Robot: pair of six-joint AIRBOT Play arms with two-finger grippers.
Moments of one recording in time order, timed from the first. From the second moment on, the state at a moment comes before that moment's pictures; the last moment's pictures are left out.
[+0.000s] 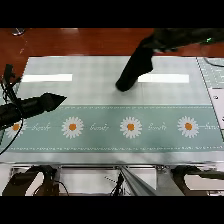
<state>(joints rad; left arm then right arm) 0.08 -0.65 0.63 0.63 -0.98 -1.26 0.06 -1.50 1.81 -0.82 1.28 1.47</state>
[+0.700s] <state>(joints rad) 0.08 -0.65 0.63 0.63 -1.04 -1.27 -0.65 -1.35 1.92 -0.91 1.79 1.56</state>
